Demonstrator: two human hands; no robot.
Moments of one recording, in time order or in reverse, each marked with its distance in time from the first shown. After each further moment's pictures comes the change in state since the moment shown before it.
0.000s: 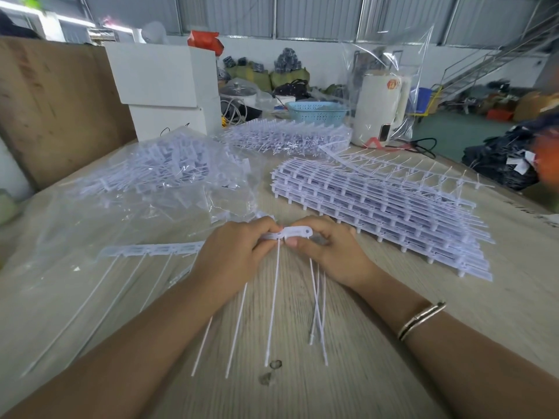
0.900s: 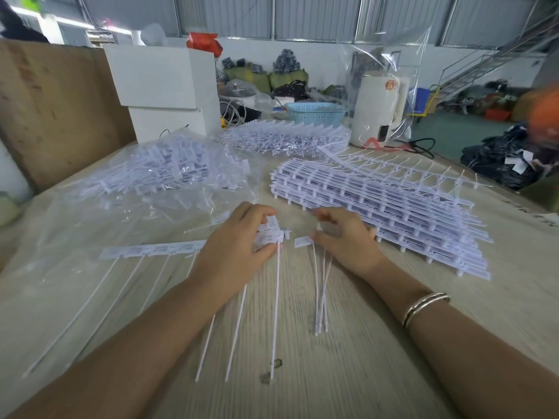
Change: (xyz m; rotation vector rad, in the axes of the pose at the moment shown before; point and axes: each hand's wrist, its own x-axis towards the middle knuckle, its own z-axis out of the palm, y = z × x) left_hand 0.000 0.002 -0.001 -0.017 0.018 -0.019; right_hand 0.006 0.018 -0.025 -0.443 0.125 0.263
